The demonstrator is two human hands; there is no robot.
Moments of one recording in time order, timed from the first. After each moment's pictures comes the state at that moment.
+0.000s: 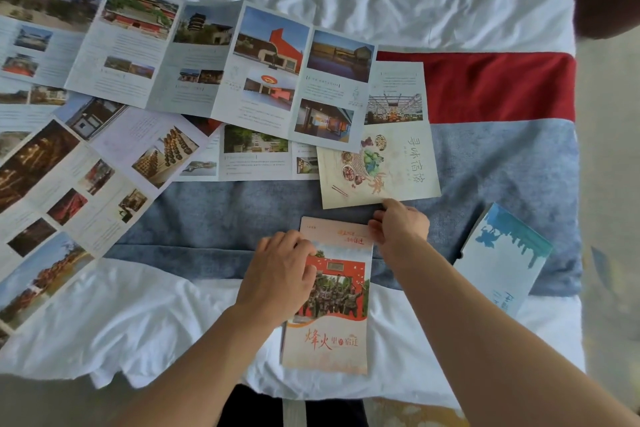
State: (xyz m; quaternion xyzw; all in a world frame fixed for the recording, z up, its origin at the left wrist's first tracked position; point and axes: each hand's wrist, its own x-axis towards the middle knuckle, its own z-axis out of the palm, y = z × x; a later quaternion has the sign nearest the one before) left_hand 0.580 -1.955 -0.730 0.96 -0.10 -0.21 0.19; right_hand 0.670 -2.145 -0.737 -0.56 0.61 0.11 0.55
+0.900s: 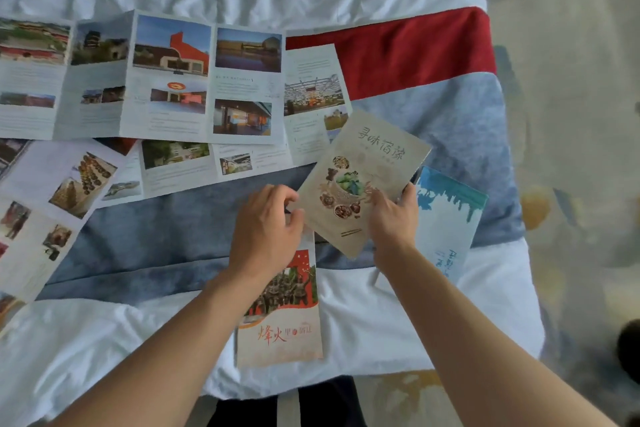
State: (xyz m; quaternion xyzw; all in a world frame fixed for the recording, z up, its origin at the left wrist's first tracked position) left_hand 0.635 -2.037 -0.704 0.94 -0.06 -0.11 0.32; right_hand 0.627 -2.216 -0.712 -0.64 0.51 0.00 0.58
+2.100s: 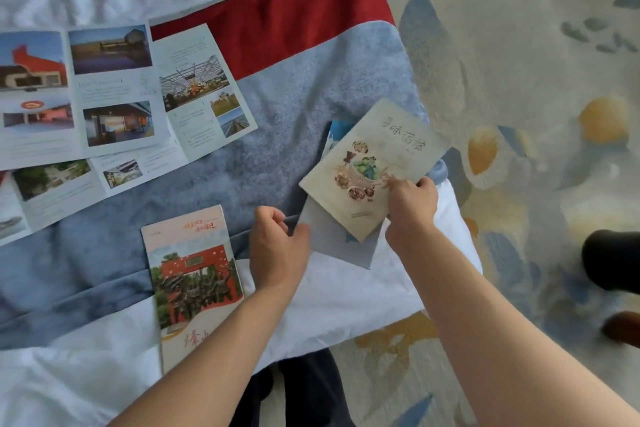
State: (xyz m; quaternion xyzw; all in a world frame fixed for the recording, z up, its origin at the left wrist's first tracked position) left_hand 0.560 -2.183 -0.725 0.88 0.15 -0.21 0.41; right_hand 0.563 -2.362 -0.709 -0.49 0.65 -0.08 0.58
